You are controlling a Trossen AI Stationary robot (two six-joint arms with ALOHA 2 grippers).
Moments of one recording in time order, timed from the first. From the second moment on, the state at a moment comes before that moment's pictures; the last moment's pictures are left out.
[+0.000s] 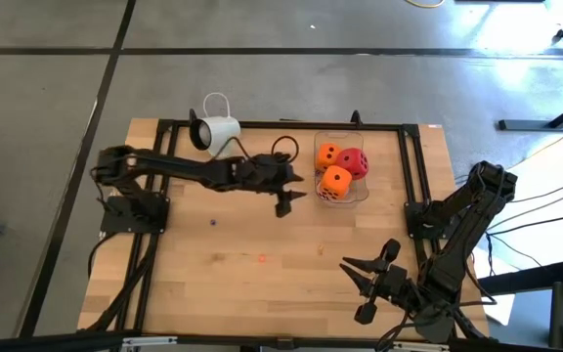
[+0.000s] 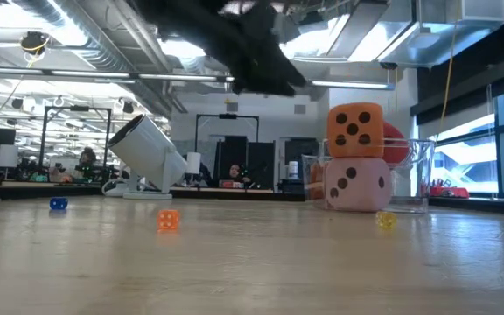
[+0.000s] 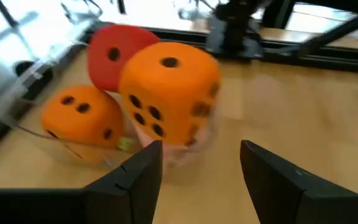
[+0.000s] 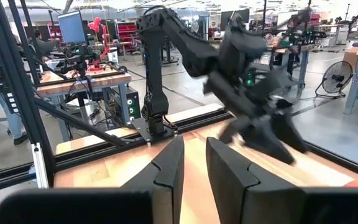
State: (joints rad) left arm 0.14 1.61 1.13 0.09 -0.06 -0.06; right arm 1.02 1.54 1.15 0.03 1.47 0.45
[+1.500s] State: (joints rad) left arm 0.07 1.28 1.12 -0.25 -0.25 0.03; right arm 0.63 1.35 1.15 -0.83 0.59 1.08
